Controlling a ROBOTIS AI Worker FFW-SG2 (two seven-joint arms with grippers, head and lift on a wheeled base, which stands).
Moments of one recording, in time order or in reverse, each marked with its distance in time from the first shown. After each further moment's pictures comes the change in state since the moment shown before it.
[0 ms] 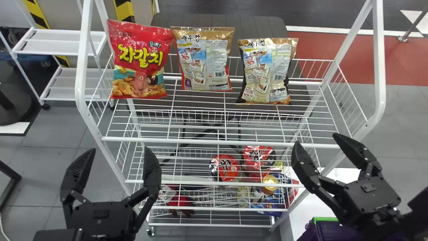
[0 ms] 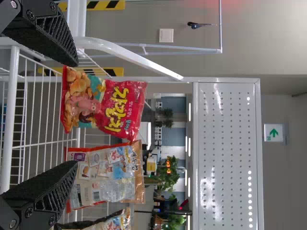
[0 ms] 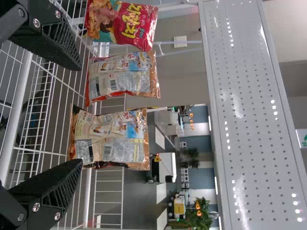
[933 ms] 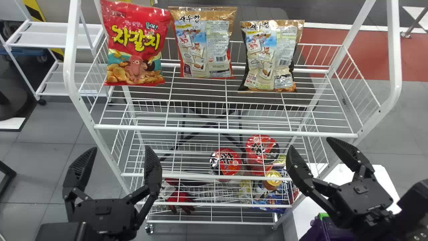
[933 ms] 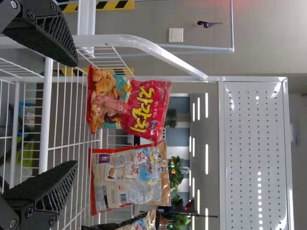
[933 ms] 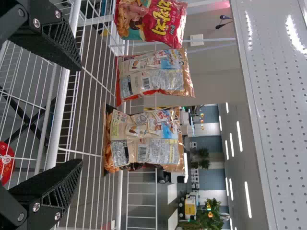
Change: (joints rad) left arm -0.014 0.000 -0.001 -0.001 0.002 0.031 0.000; right arm -0.006 -0.004 0.017 0.008 0.032 0.028 0.004
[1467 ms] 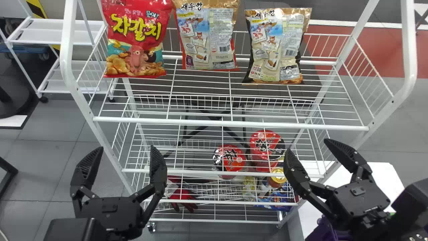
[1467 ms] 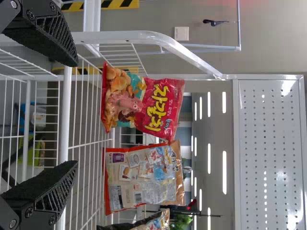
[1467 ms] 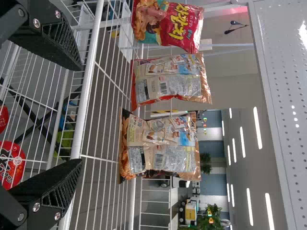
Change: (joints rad) left arm -0.013 -0.001 -0.003 0.009 0.000 0.013 0.000; right arm -0.007 -0.004 0.024 0.015 0.045 -0.008 0.001
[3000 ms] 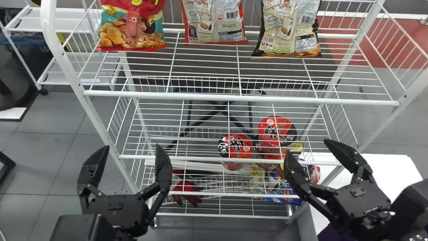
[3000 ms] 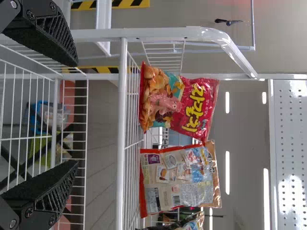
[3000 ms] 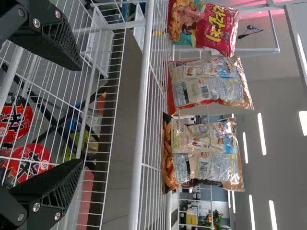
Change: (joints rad) left arm -0.011 0.001 -0.002 0.003 0.005 0.005 0.000; right arm -0.011 -0.011 0.016 0.019 0.016 -0.013 0.003
